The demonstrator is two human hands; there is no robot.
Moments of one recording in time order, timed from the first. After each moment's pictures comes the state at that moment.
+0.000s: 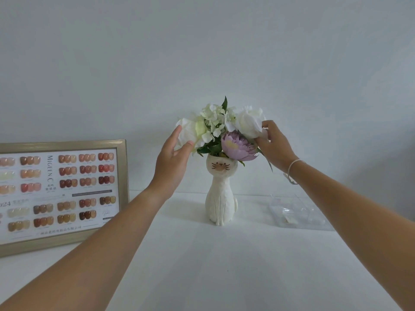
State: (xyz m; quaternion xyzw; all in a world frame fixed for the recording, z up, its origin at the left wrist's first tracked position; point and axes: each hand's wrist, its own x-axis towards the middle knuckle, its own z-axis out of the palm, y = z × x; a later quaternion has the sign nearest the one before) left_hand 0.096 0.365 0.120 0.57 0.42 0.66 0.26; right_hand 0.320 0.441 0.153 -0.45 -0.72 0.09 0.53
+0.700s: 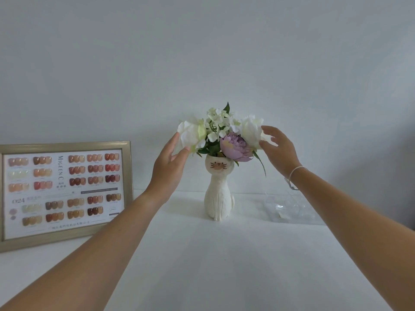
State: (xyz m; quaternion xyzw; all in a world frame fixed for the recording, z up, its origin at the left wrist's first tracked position) left_hand 0.091 0.338 0.117 0.58 0.42 0.64 0.26; right_hand 0.334 0.400 0.152 -0.46 -0.66 0.13 0.58
